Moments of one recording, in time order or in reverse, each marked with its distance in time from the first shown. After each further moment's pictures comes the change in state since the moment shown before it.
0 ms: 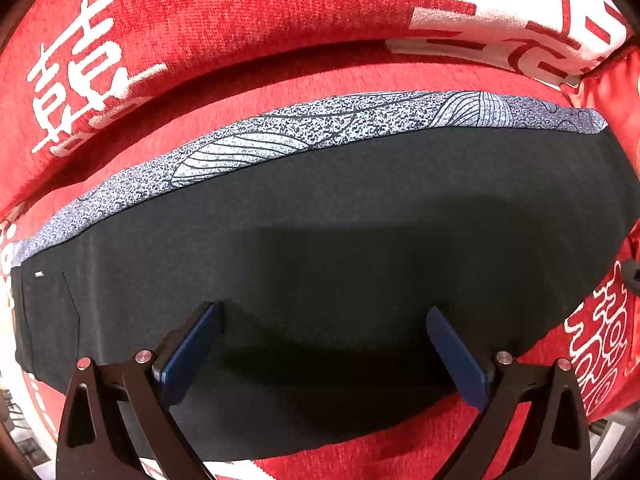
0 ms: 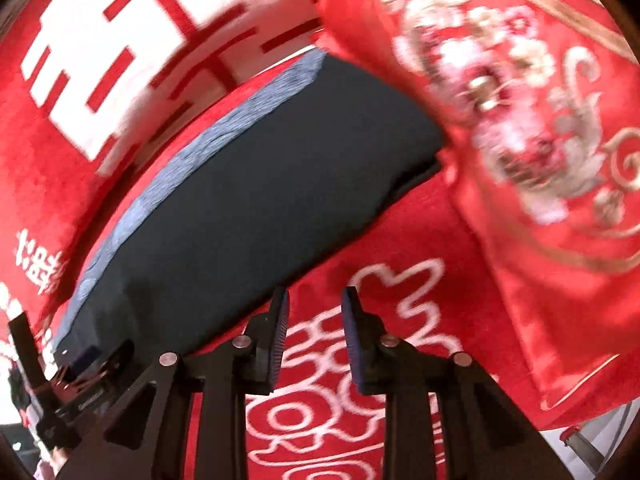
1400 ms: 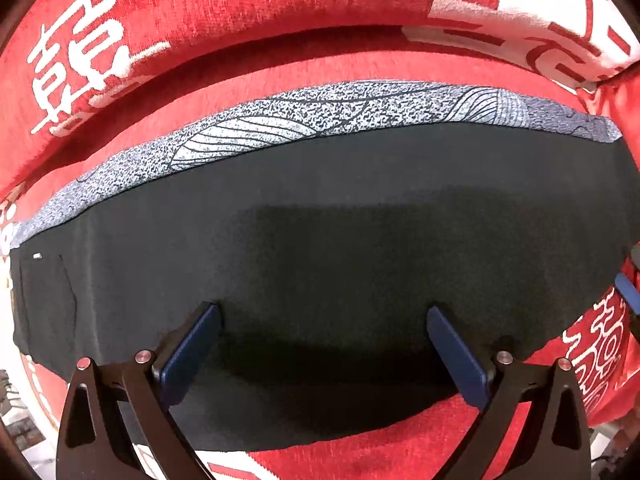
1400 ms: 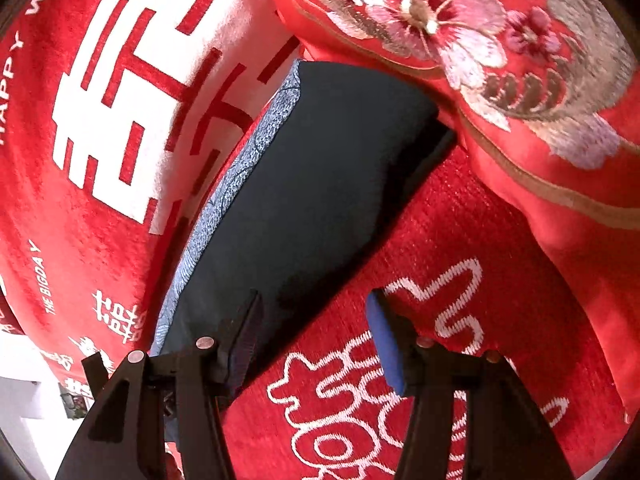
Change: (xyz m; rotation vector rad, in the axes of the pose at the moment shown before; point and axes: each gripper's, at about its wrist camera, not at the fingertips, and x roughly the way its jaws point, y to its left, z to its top) left arm 0.011 0.019 0.003 -0.046 0.085 0.013; right arm 0.003 -0.048 0.014 0.227 -0.094 0.335
